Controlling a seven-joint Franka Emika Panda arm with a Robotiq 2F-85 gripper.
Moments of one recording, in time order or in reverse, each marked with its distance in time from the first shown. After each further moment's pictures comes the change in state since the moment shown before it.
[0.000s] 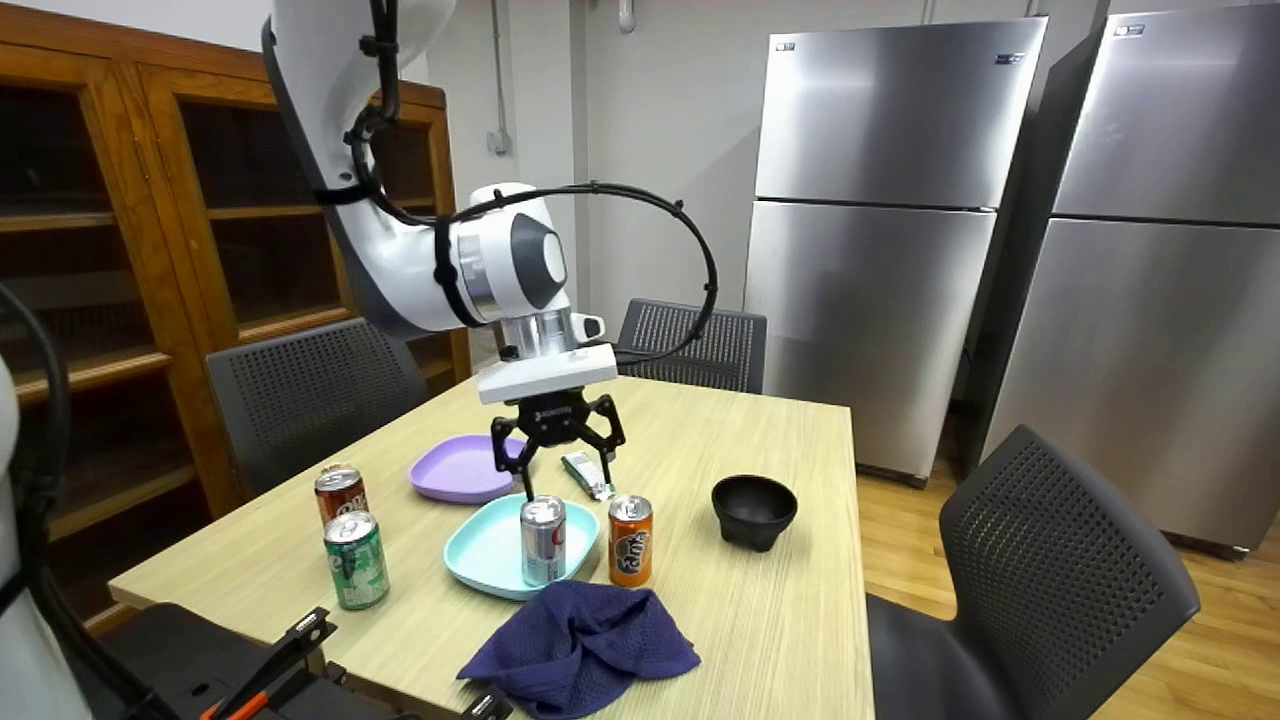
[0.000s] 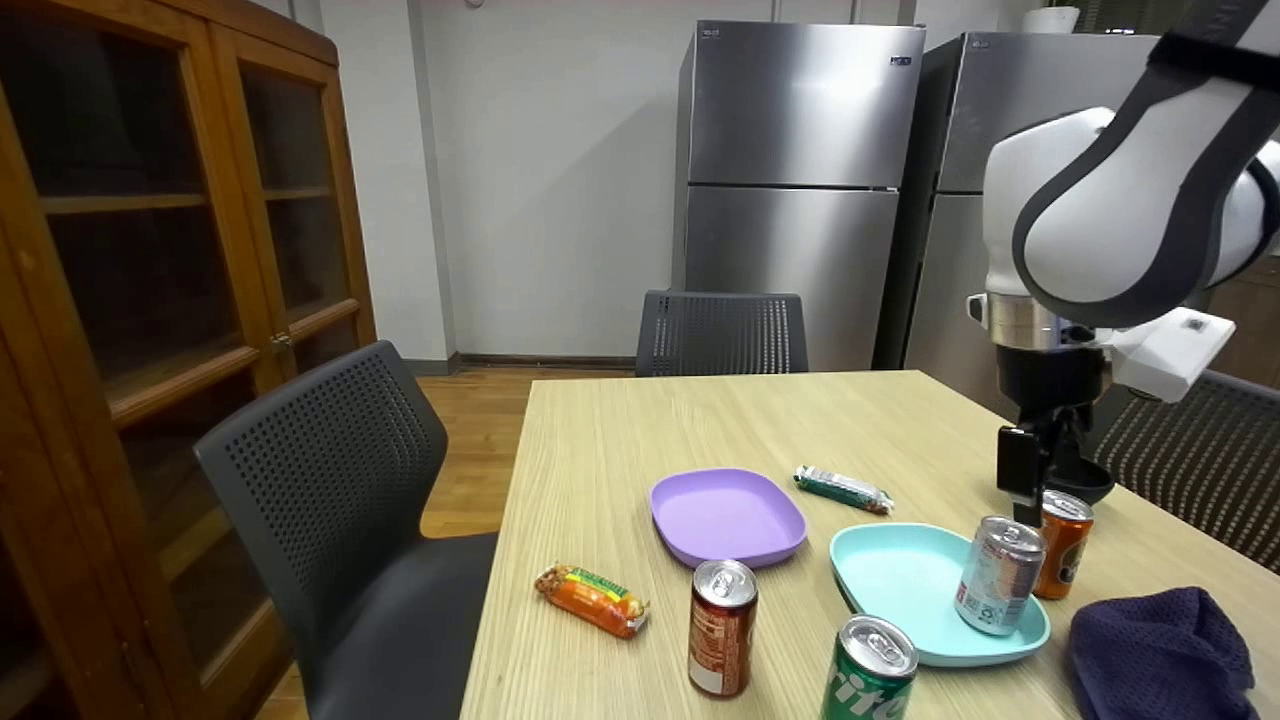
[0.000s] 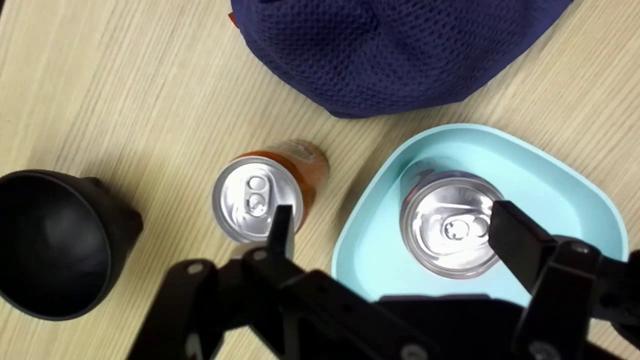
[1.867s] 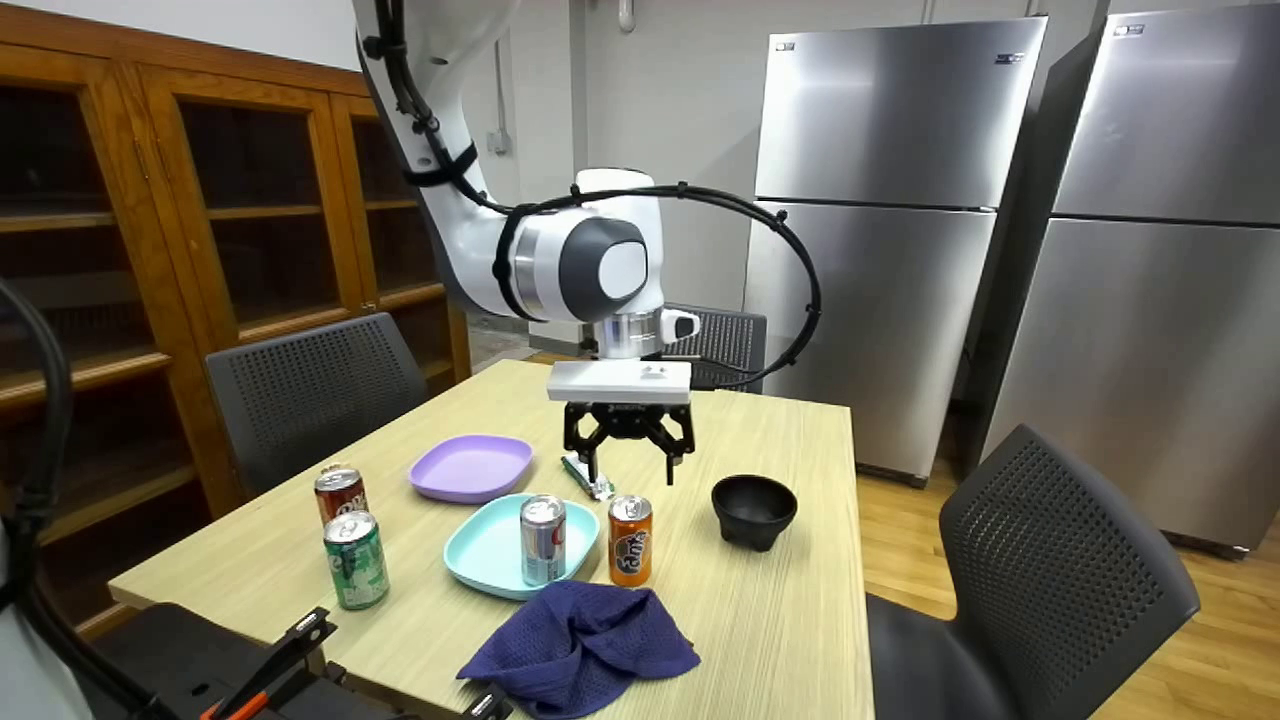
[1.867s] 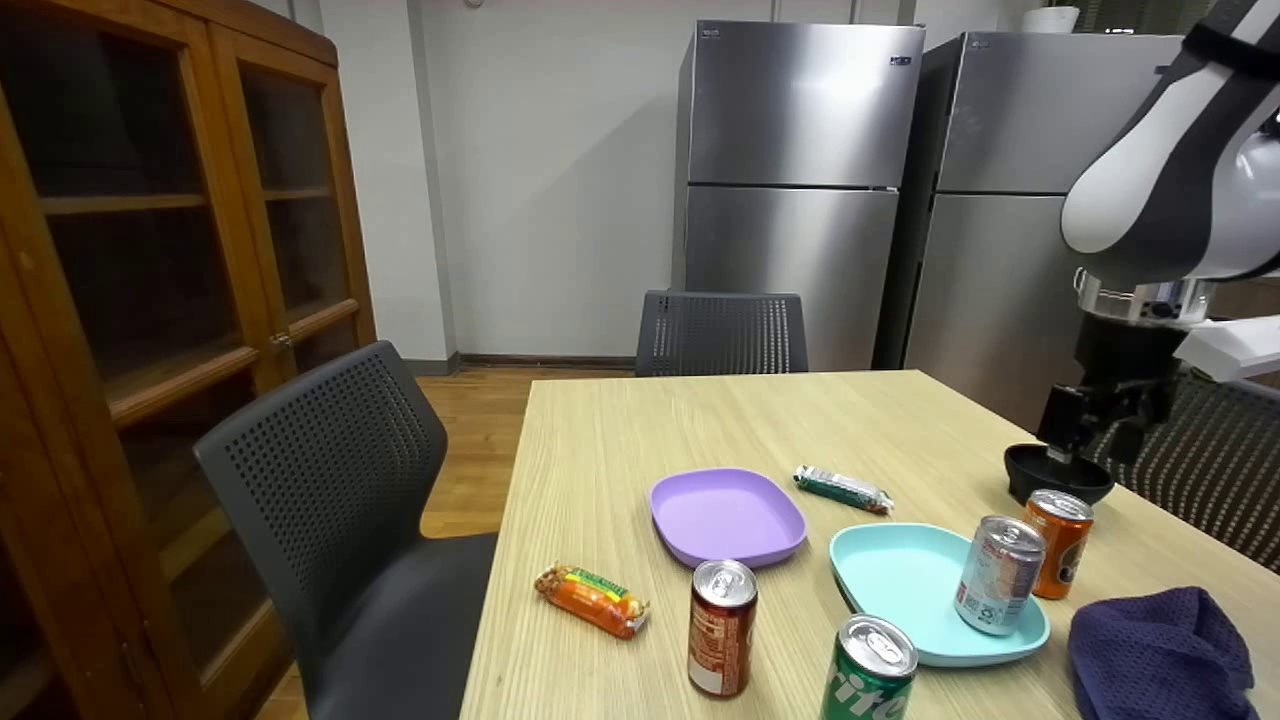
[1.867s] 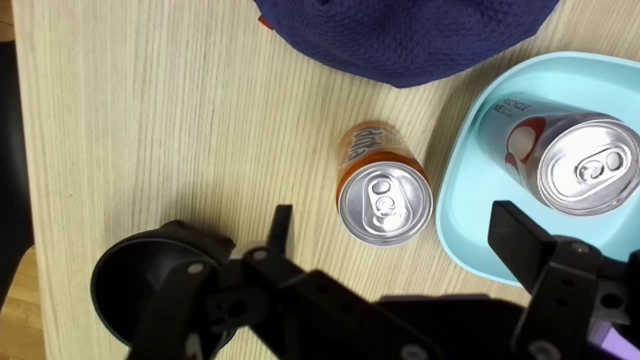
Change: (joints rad) arm -0.177 0.012 0.004 0.043 0.354 0.093 -0.193
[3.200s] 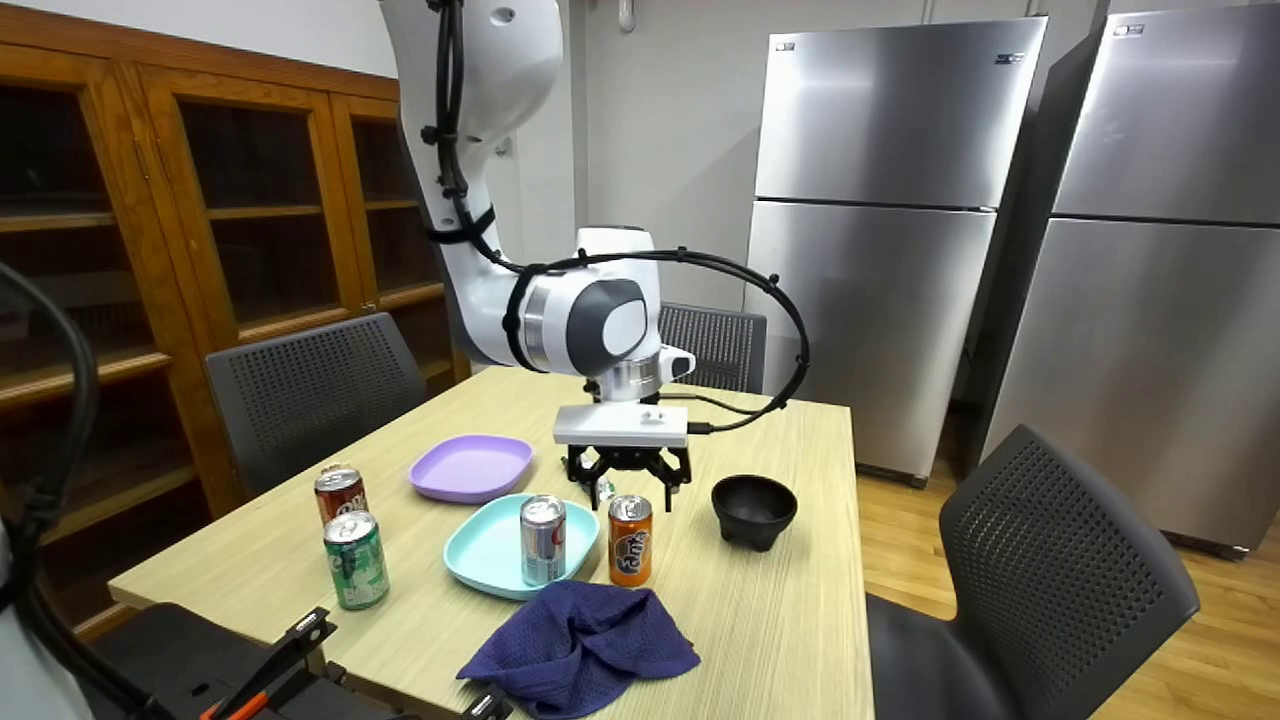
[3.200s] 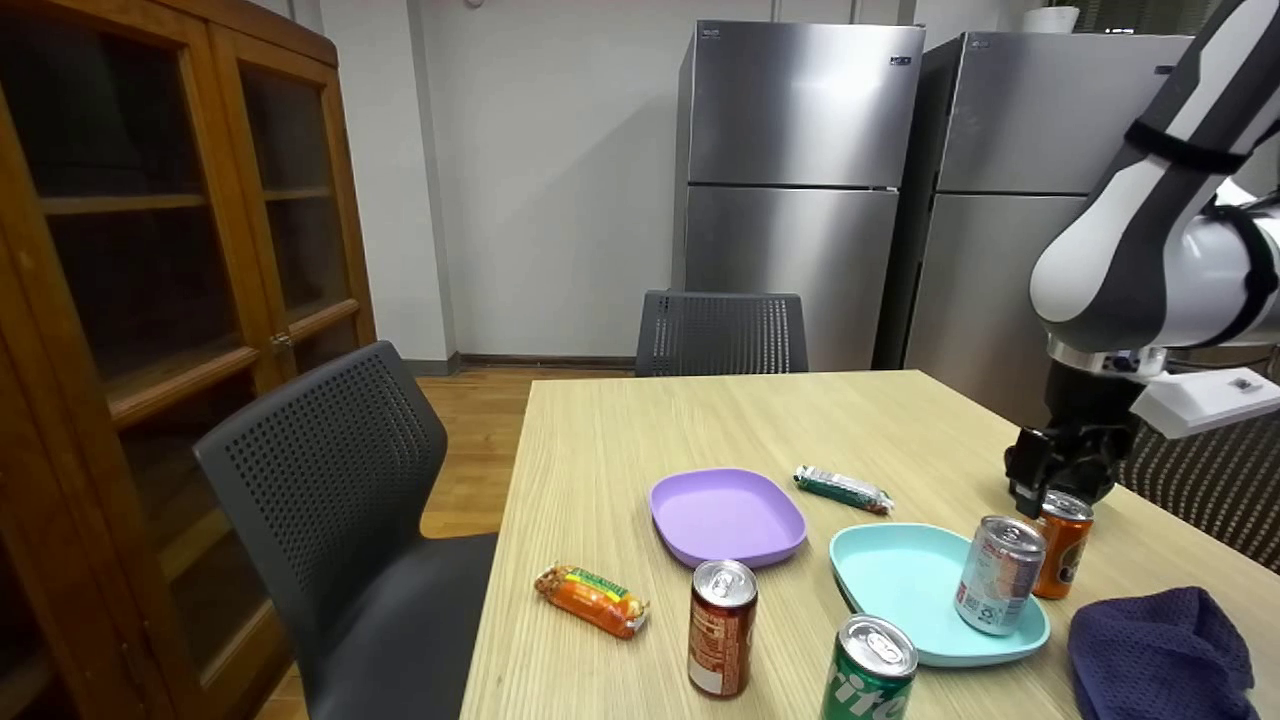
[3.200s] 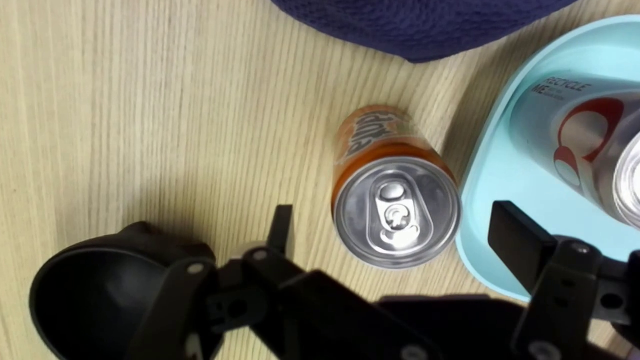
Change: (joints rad) arm 0.002 0.166 0.012 0.058 -0.001 0.132 0.009
